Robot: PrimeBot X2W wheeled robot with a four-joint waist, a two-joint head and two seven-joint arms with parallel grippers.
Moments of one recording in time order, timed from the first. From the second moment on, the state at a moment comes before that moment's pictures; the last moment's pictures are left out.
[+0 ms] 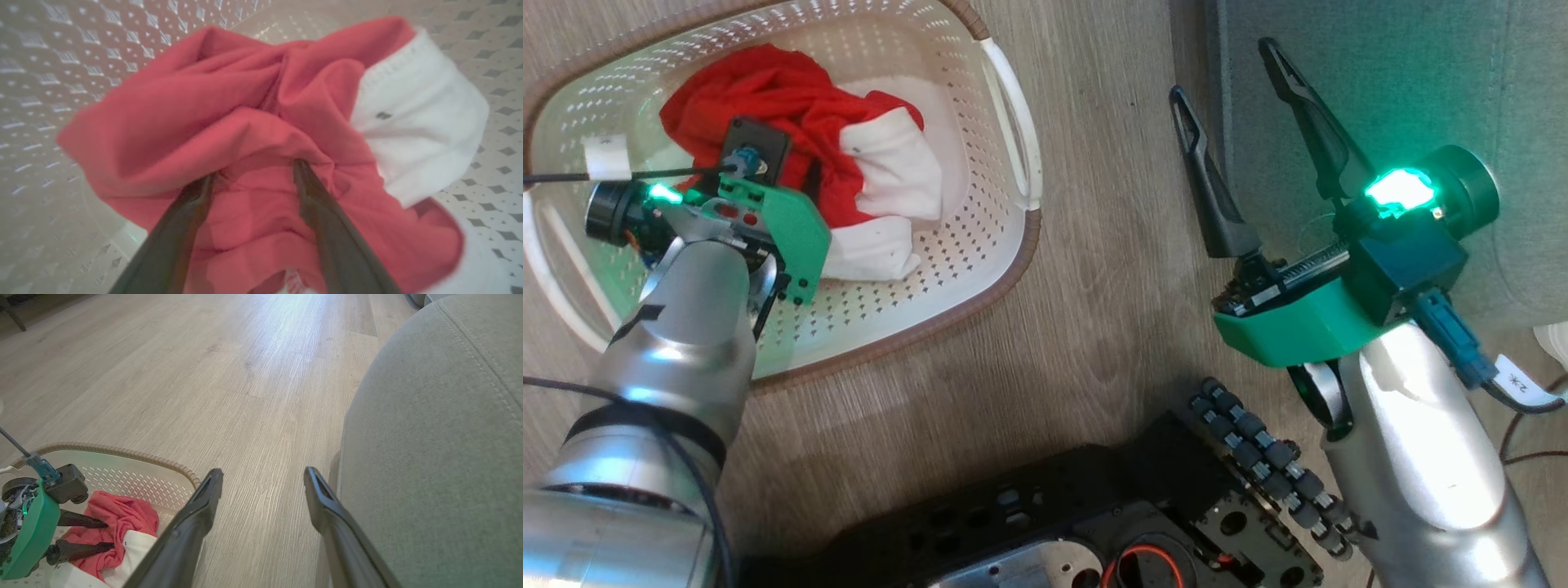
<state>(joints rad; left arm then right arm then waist) -1.00 0.12 -0.36 1.28 -0.02 -0.03 -0.22 -0.44 -0.06 0.26 -0.01 0.00 0.13 -0.26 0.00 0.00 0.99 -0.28</state>
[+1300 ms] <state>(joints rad) -0.76 0.07 -0.36 1.11 -0.12 -0.05 -0.25 -0.42 -0.06 0.23 0.14 -0.01 0.13 -0.26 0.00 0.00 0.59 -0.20</state>
